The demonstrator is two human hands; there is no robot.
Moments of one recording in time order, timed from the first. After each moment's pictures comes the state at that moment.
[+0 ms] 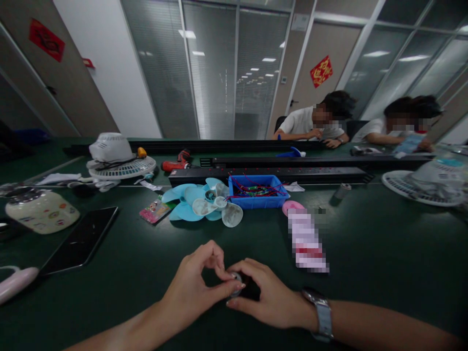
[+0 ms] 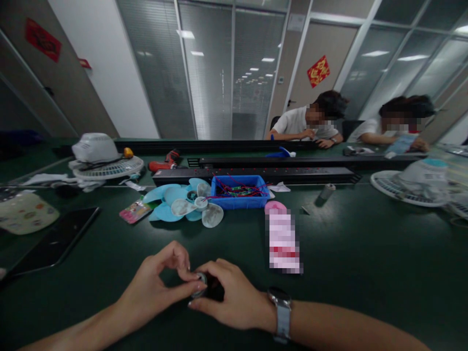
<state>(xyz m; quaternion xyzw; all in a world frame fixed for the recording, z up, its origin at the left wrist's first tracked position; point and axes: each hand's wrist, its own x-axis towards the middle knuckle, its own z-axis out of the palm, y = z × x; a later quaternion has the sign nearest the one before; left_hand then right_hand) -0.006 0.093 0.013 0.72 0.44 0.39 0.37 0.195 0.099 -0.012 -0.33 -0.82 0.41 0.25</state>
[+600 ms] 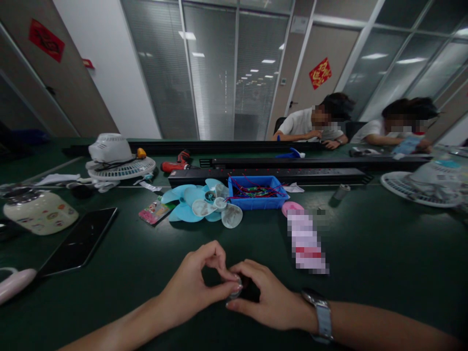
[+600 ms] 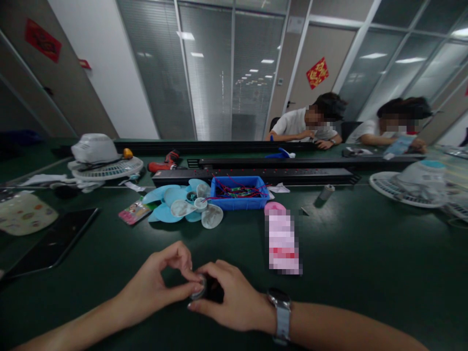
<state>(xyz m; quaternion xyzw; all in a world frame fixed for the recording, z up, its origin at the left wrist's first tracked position) -0.010 0.098 0.018 0.72 0.40 0.34 0.46 0.195 0.098 -0.014 -0.33 -0.81 0.40 0.25</state>
